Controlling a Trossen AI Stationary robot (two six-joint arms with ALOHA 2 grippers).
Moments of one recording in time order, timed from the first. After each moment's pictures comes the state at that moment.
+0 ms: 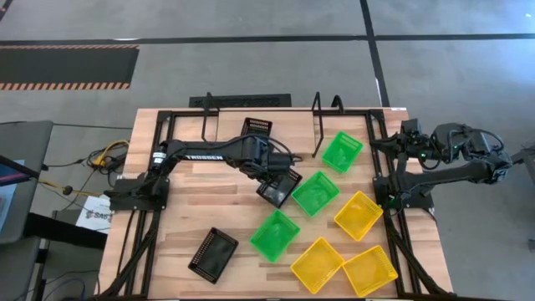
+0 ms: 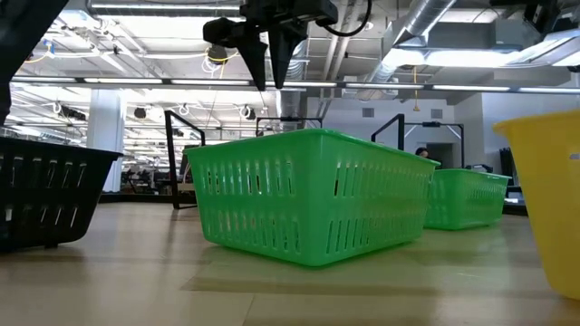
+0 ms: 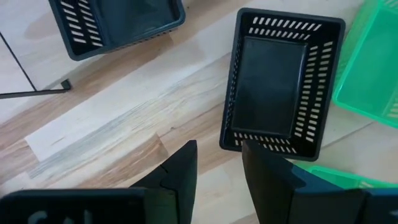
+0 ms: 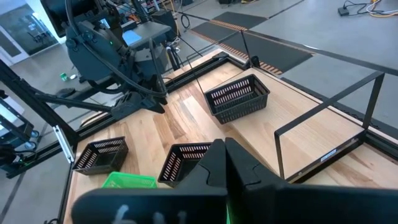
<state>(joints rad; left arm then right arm) -0.03 2.08 2.15 -1.54 -0.23 -1.09 0.04 0.37 0.97 -0.88 0.32 0.46</state>
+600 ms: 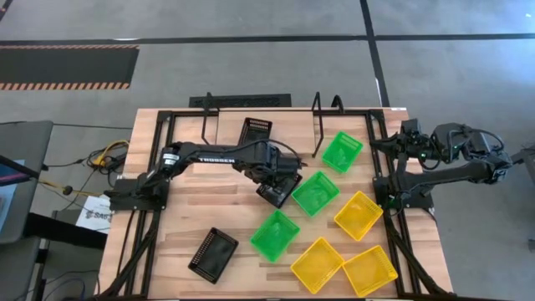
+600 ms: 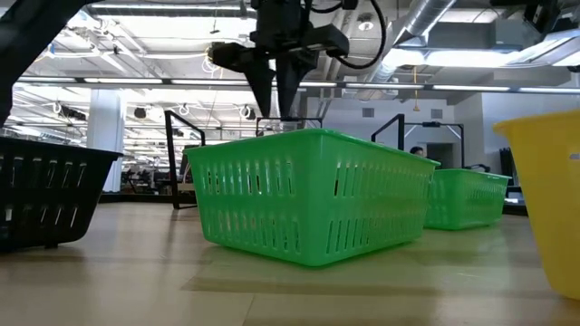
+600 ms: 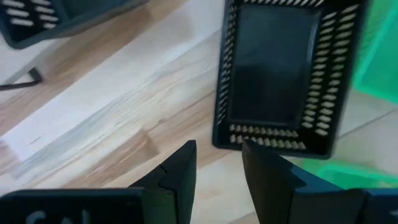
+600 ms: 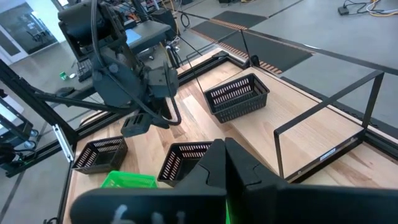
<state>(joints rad) -0.01 2.18 2.15 -1.51 -0.15 -1.03 0.04 0.37 0.97 -0.89 0.32 0.46</state>
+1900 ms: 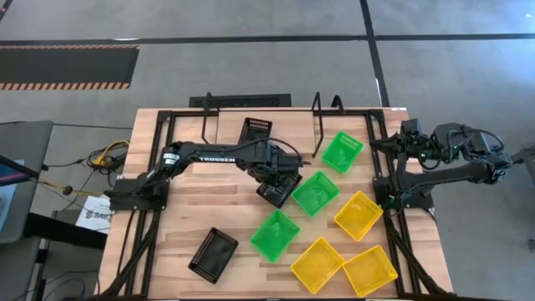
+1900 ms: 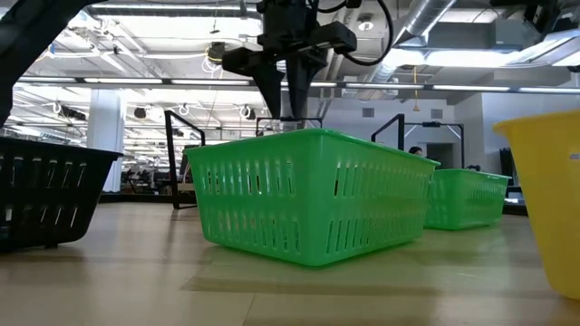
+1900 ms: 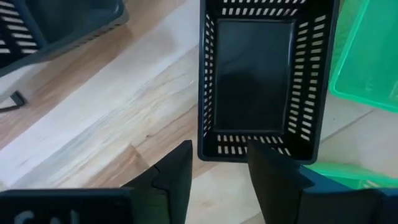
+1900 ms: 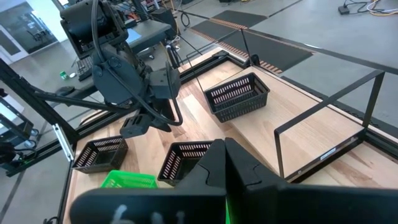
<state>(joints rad) 0.00 2.18 2.16 -1.46 -0.15 -0.96 0.04 0.37 0.97 -0.89 0.32 0.46</state>
